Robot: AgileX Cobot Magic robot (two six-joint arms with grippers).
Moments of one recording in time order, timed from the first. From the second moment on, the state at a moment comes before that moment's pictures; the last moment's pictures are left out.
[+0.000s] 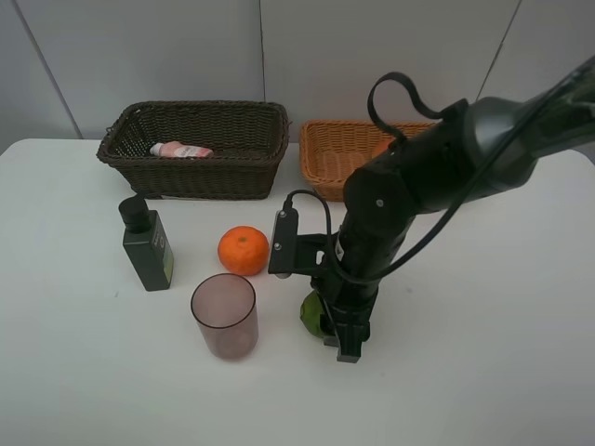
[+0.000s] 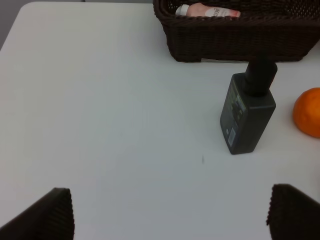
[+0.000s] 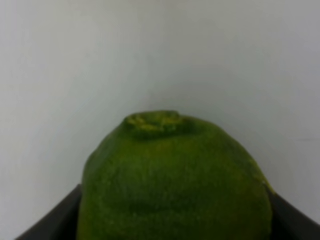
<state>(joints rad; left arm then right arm) -0.03 -0.01 -0.51 0.05 1.06 -0.09 0.79 1.93 -0.99 -0.06 0.59 -0.65</state>
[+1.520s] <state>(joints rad) -0.03 -0.01 -0.51 0.05 1.06 -0.09 0.76 1.86 -1.18 0.00 0.91 -0.61</state>
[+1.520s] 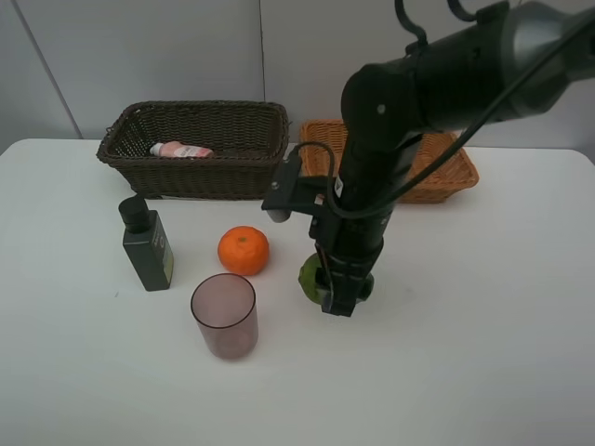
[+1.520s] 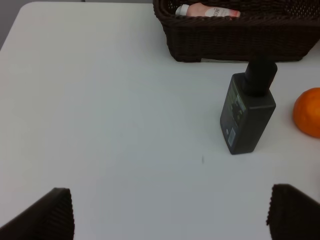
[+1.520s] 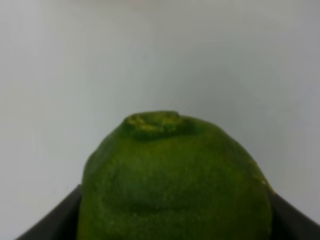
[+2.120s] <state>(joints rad) -0.03 -0.01 -0.51 0.05 1.06 -0.09 0.56 1.86 -1.52 0.04 1.05 0.01</state>
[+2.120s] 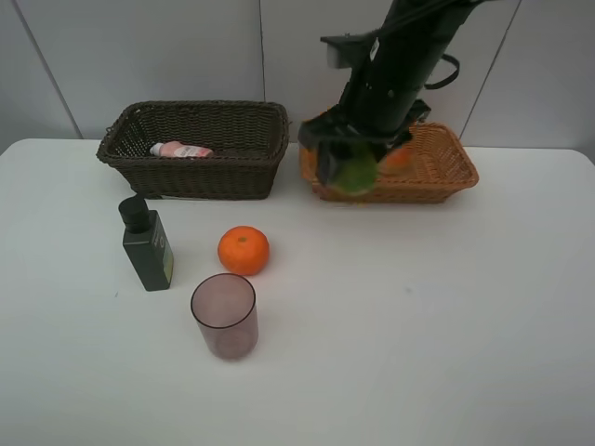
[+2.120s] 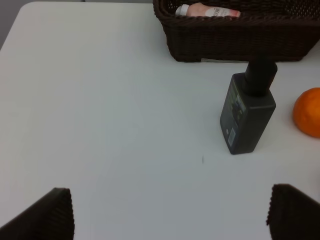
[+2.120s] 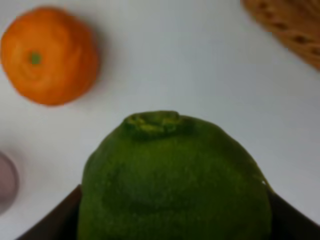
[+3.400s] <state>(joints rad) -0.03 -0.01 -0.51 0.05 1.06 -0.09 0.36 2.27 -1.72 -0.05 0.49 0.24</state>
